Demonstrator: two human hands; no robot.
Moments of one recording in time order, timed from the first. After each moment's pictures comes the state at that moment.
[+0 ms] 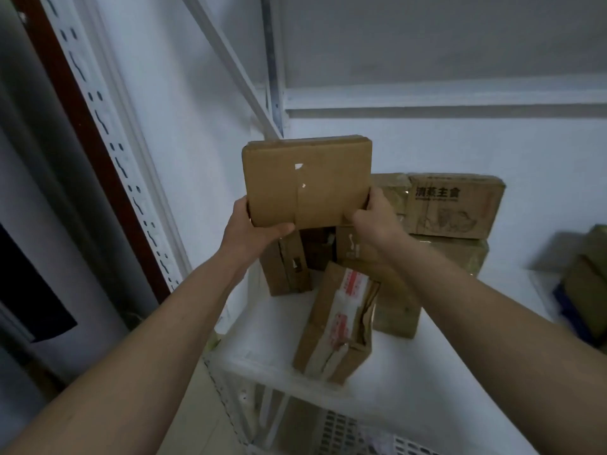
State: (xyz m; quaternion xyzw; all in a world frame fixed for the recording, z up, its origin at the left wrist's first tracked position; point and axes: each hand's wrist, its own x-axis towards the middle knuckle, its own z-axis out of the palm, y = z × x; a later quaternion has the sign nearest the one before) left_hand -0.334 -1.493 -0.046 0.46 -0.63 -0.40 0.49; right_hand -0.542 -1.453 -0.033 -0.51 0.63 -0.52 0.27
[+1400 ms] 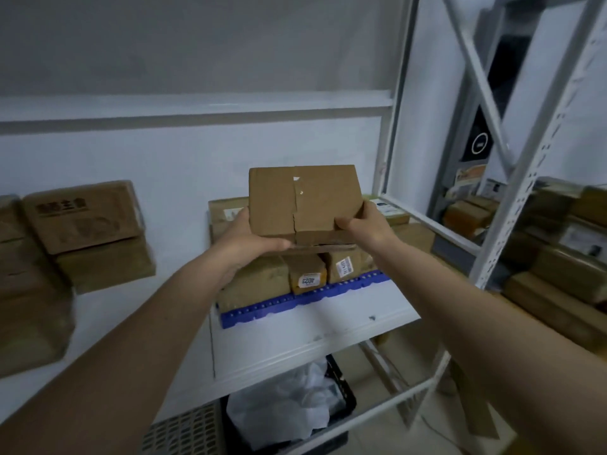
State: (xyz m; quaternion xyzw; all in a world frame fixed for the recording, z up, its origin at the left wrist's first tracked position) left_hand -0.827 -1.135 -0.049 0.21 -0.79 -0.54 0.20; right_hand -0.961 -0.965 -0.040 -0.22 0.78 -0.57 0.11
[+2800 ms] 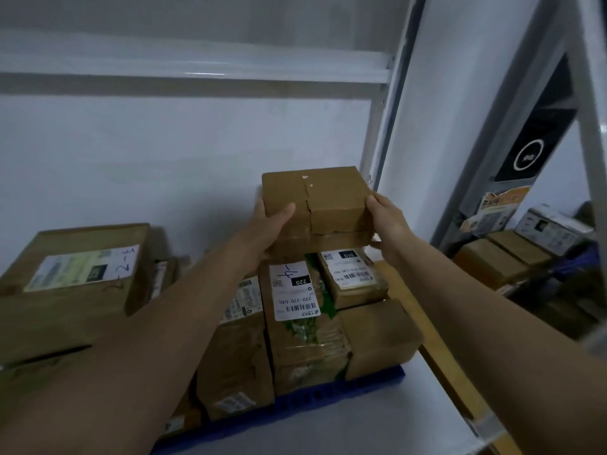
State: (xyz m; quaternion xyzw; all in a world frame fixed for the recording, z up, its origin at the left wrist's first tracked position) left_hand -1.254 -1.160 -0.089 0.28 -0.67 -0.67 0.15; right_hand -1.398 -1.006 -0.080 -0.15 0.75 -0.62 0.18
